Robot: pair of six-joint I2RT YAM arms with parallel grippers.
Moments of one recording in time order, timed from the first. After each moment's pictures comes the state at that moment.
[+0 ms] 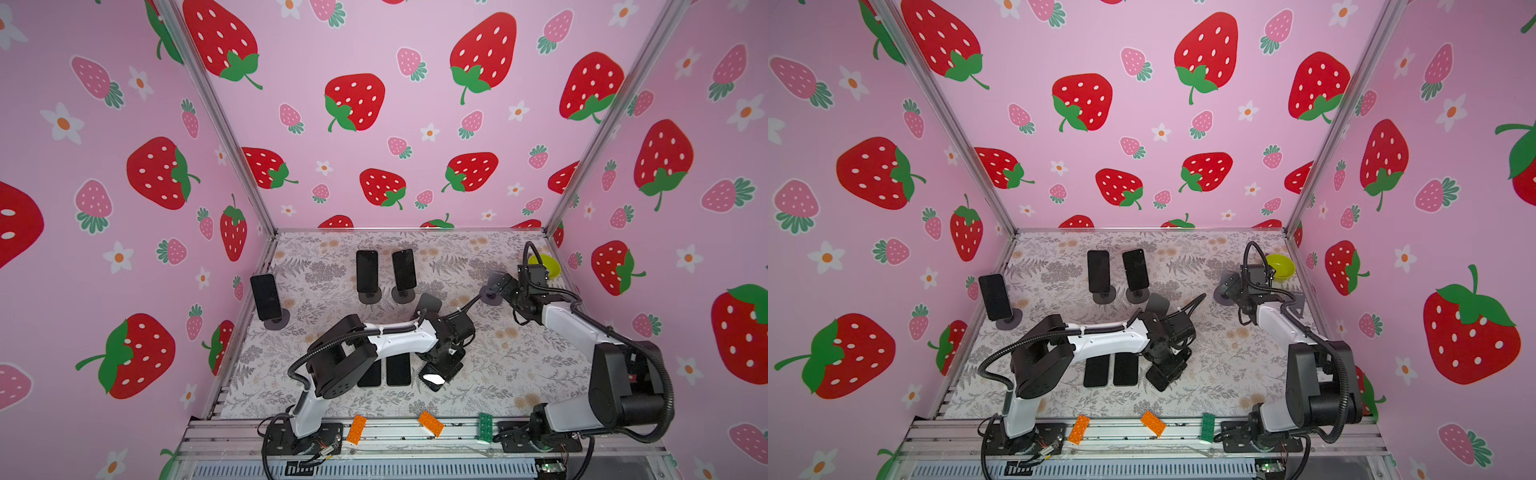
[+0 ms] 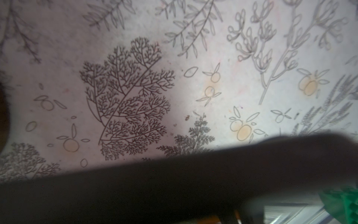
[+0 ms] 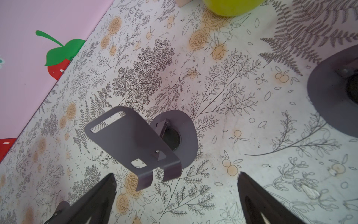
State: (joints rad) left arm -1.08 2.04 1.45 -0.80 0.12 -0.26; right arm 0.18 1.45 0.83 -0.22 0.11 0.78
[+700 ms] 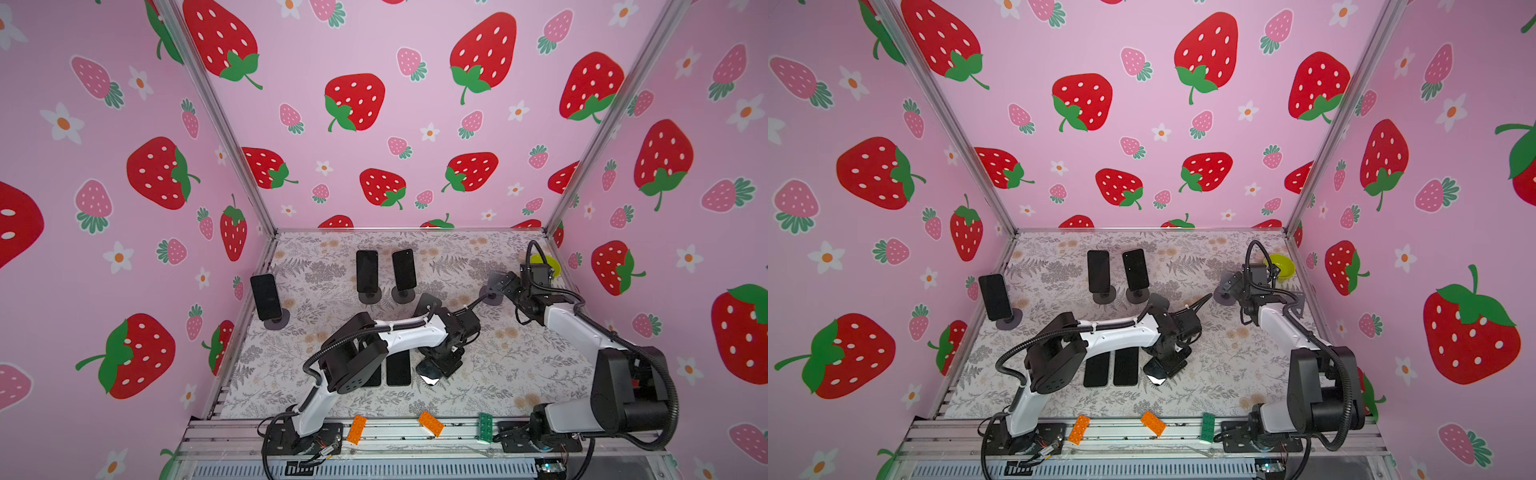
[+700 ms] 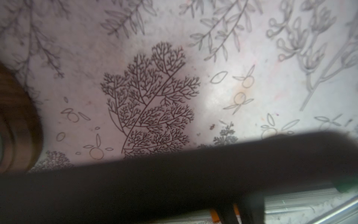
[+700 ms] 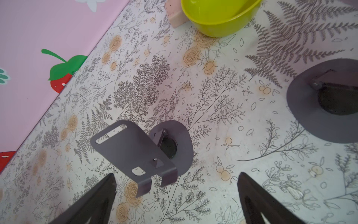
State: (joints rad) left arm -1.07 2.14 1.60 -0.96 0.05 -0.19; right arm 0.17 1.41 0.83 -0.22 0.17 0.79
